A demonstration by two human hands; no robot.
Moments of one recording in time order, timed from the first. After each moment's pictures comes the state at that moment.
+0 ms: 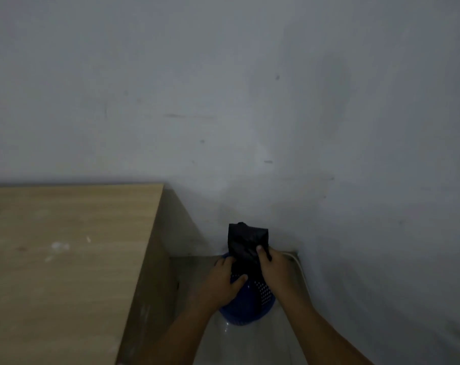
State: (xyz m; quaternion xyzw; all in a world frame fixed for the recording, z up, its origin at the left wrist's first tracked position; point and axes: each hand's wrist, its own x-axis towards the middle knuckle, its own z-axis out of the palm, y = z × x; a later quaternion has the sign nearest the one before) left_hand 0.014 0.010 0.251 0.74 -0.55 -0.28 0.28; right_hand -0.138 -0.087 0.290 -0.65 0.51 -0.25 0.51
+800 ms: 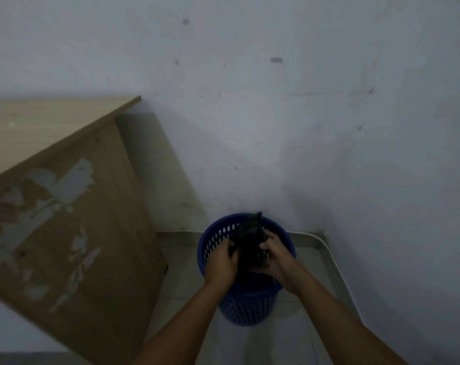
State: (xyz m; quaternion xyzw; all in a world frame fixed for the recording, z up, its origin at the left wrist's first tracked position) left_hand -0.030 -0.040 -0.084 0.80 -0.40 -0.16 0.43; right_hand -0.164 -0.159 -0.095 -0.44 0.31 -0.22 0.81
